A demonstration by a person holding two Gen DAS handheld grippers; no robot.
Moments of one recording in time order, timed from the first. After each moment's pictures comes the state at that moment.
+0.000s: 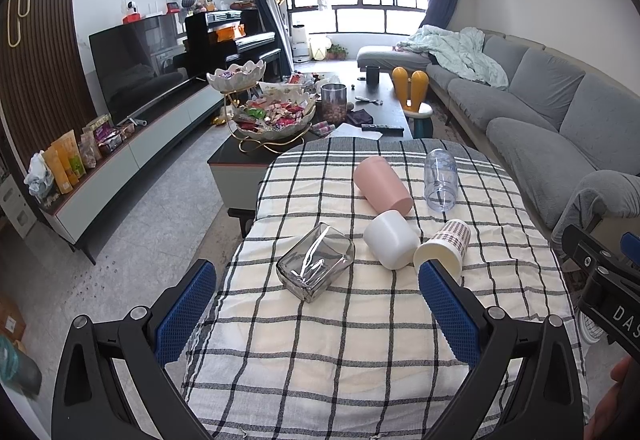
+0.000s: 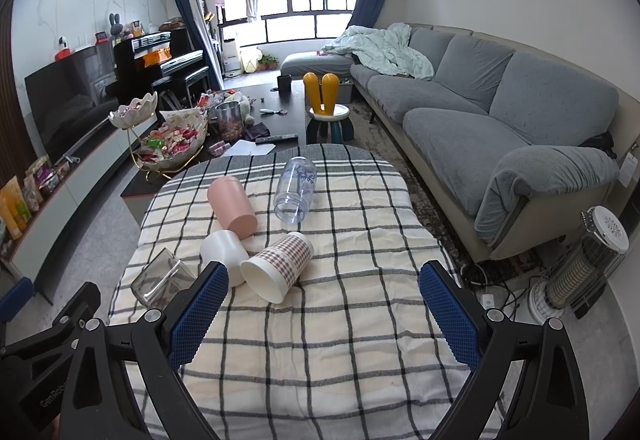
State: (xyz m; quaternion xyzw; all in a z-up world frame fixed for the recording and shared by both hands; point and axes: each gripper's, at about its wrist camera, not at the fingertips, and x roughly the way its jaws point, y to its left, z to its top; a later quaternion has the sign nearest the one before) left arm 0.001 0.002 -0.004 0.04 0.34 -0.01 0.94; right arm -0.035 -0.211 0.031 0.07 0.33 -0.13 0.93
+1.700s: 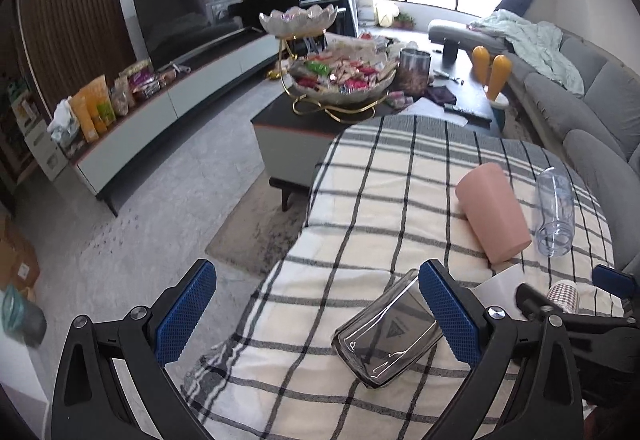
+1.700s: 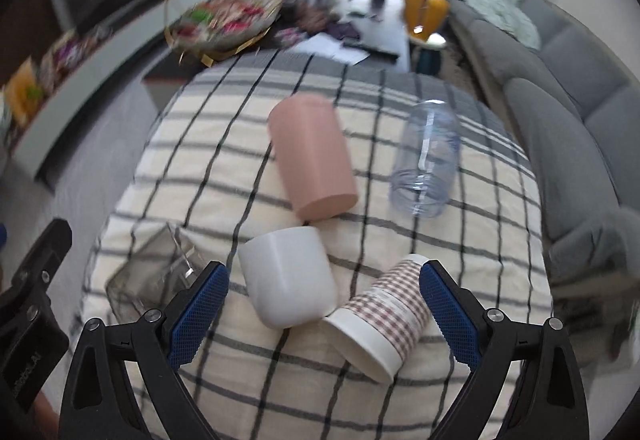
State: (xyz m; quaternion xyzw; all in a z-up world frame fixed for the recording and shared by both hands) left arm 0.146 0.057 -0.071 -0.01 0.41 0.10 0.91; right arm 0.177 -0.127 -0.070 -0.05 0.54 0.01 0.84
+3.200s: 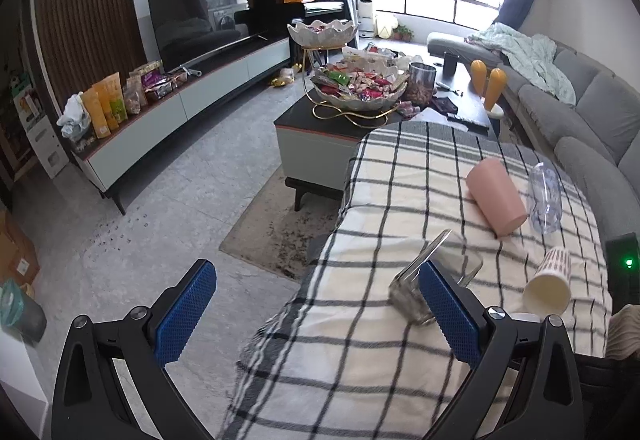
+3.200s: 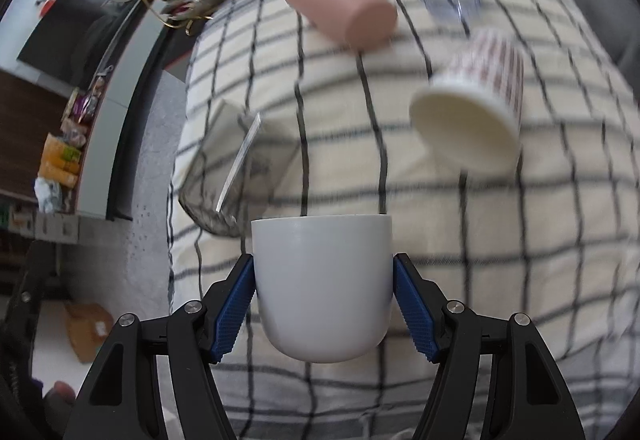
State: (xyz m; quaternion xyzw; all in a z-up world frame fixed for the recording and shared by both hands) left arm 0.071 0.117 -0.047 -0.01 0.39 0.08 0.92; right arm 0.093 -0.115 -0.125 0.22 0.61 0.02 0.76
